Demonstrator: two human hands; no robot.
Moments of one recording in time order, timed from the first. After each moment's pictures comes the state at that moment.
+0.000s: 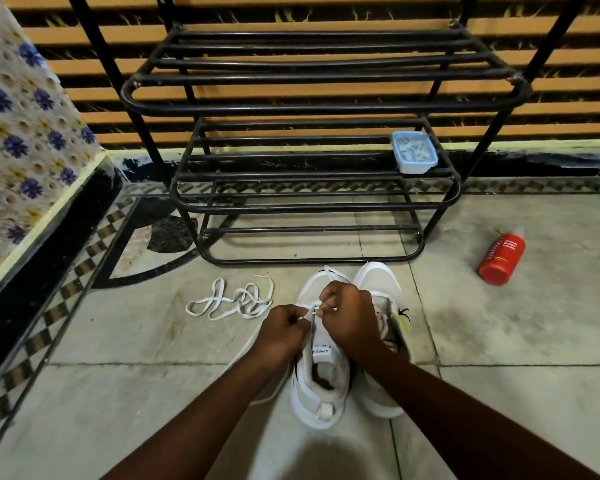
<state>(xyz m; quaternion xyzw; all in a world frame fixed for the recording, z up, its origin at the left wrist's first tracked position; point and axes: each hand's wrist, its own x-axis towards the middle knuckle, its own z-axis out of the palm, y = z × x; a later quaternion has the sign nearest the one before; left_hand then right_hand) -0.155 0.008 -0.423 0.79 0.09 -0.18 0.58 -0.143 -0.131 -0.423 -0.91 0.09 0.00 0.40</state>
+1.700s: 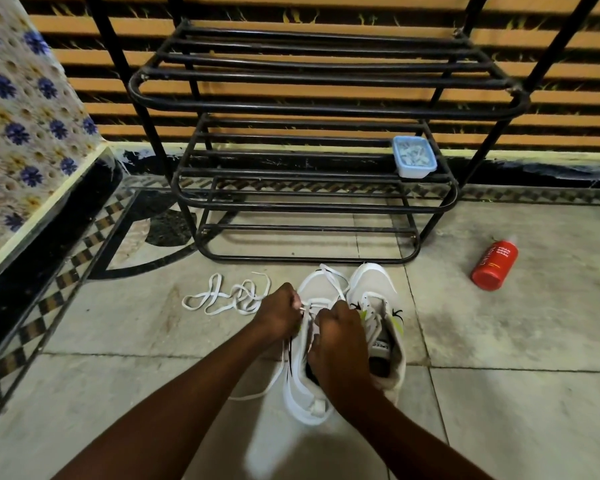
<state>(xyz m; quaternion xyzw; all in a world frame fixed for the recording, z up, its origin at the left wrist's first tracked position) -0.115 0.010 -0.438 0.88 0.03 -0.18 0.43 -0.196 -0.109 -0.427 -0.98 0.03 -0.07 0.20</state>
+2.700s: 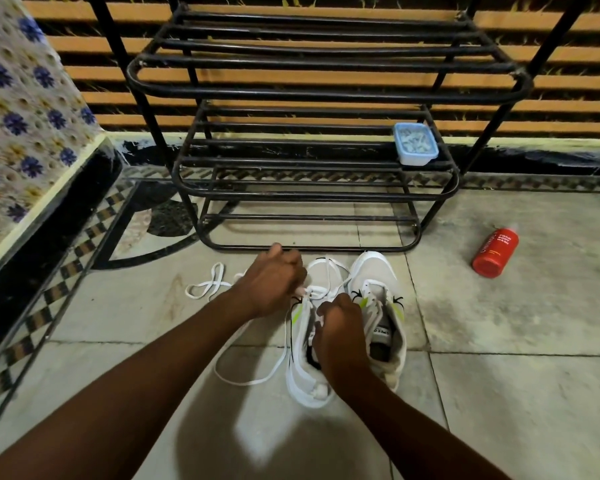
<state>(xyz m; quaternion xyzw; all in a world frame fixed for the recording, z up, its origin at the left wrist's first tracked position) -0.084 0.041 -0.412 0.94 -0.35 -0.01 0.03 -0.192 -0.106 -0.435 -0.96 0.07 -0.03 0.26</state>
